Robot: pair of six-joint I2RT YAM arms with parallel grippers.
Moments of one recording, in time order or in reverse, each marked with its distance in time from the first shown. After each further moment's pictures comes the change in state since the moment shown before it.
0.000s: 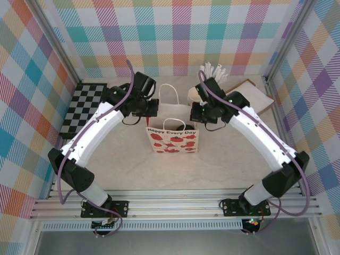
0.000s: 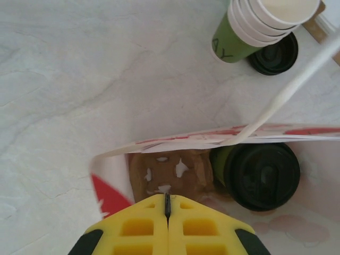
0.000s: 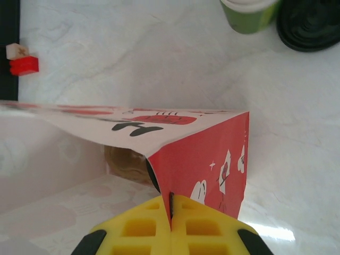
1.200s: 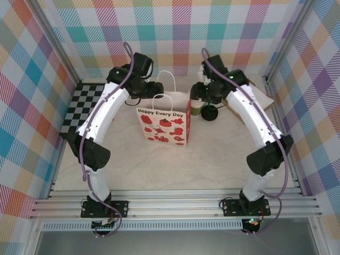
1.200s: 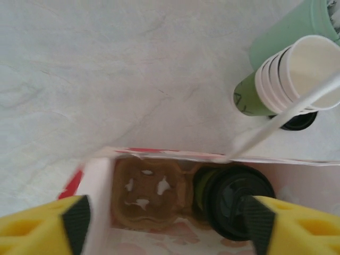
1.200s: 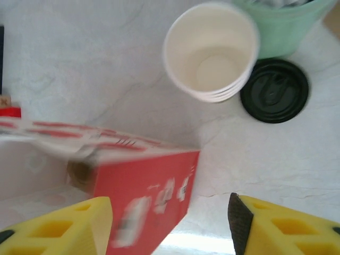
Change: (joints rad) left arm 0.135 0.286 0.396 -0.105 0.024 0.044; right arm -0.187 0.215 0.330 -0.105 0.003 -0.140
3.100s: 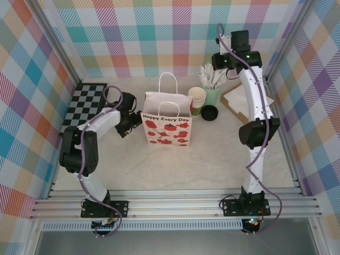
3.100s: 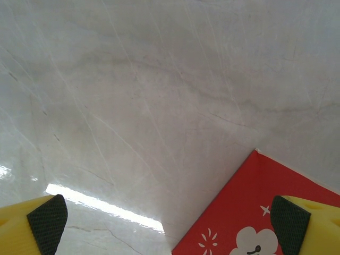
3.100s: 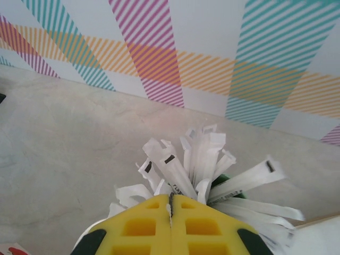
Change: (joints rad) left arm 0.191 -0.122 -0.921 0.558 0.085 -0.478; right arm -0.274 0.457 0.609 0.185 -0.218 -0.575
